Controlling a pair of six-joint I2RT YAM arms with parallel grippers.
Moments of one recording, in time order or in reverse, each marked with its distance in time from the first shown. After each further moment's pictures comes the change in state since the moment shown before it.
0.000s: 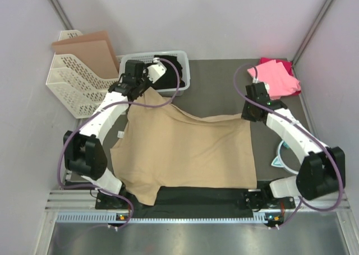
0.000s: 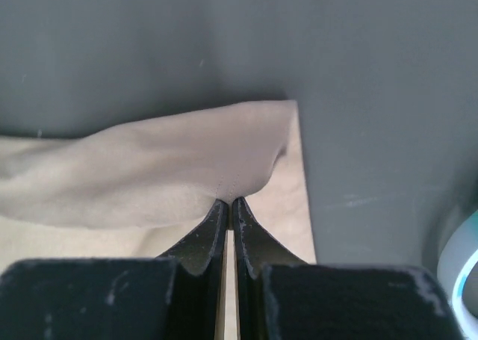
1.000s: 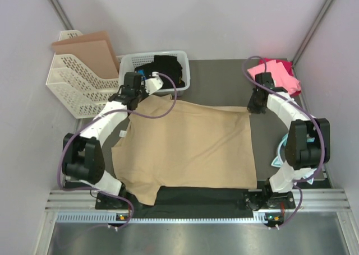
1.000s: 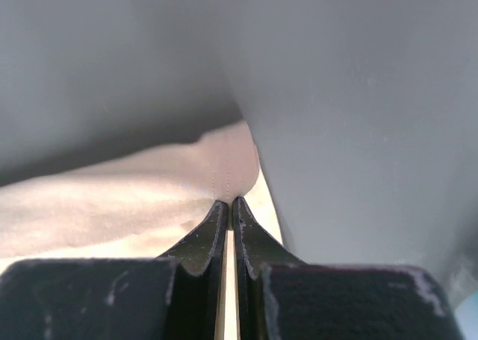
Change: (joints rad) left arm 0.028 -0.010 -0.190 0.128 -0.087 0.138; right arm -0.216 0.373 0.218 0.047 -0.101 -0.011
